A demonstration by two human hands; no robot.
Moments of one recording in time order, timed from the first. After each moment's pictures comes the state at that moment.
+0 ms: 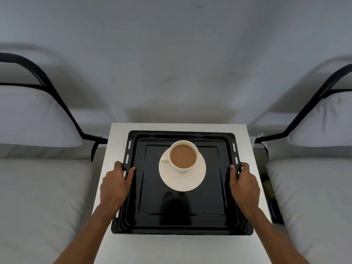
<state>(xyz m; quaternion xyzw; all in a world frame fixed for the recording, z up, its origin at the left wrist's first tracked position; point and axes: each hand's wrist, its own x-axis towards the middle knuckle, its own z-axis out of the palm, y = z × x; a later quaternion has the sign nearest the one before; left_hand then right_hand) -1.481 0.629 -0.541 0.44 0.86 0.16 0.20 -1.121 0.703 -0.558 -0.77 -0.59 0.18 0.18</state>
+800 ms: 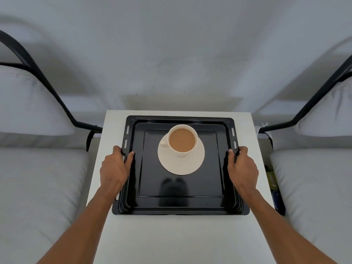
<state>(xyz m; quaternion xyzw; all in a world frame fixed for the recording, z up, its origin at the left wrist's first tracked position) -1.481 0.651 -0.564 0.44 0.87 0.15 0.16 -1.126 0.728 -0.587 -0.77 -0.61 0.14 0.15</state>
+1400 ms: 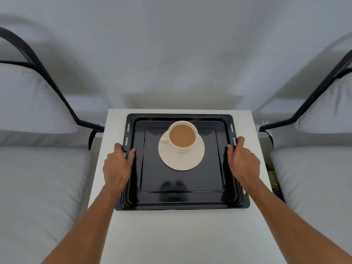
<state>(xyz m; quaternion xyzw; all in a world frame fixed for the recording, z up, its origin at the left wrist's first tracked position) -1.476 0.649 -0.567 0.42 0.88 0.16 0.15 -1.127 0.739 -0.579 -0.72 -0.69 0.05 0.05</state>
